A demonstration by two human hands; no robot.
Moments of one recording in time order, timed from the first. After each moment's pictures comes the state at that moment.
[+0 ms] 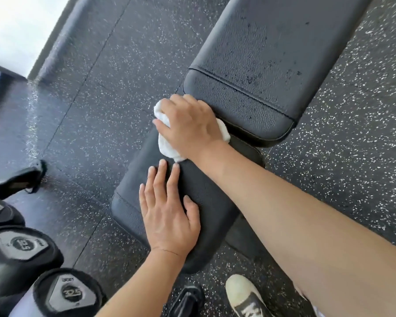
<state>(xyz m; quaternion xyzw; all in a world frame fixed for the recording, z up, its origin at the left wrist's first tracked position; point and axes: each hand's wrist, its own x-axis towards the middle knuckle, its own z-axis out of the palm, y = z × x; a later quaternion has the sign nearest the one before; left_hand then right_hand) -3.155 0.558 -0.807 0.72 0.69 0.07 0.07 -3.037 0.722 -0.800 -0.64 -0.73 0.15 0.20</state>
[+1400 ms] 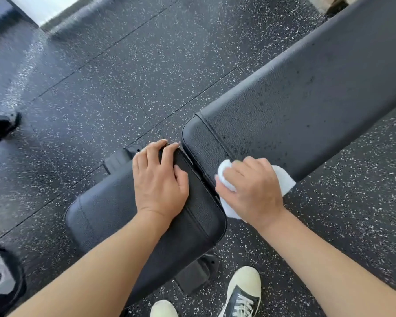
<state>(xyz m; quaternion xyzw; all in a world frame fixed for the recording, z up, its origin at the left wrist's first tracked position) -3.079 0.691 -0.801 0.63 0.77 0.12 0.07 -2.872 0.716 -0.813 -0.48 -0.83 0.02 0.27</state>
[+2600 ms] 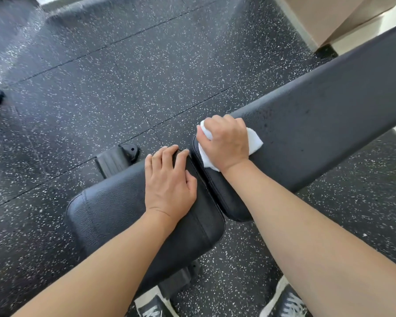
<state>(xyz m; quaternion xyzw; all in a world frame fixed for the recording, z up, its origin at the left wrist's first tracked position) -3.081 0.692 -0.797 0.63 0.76 0.13 0.09 -2.957 0.826 -0.800 -0.51 -0.83 0.00 0.22</state>
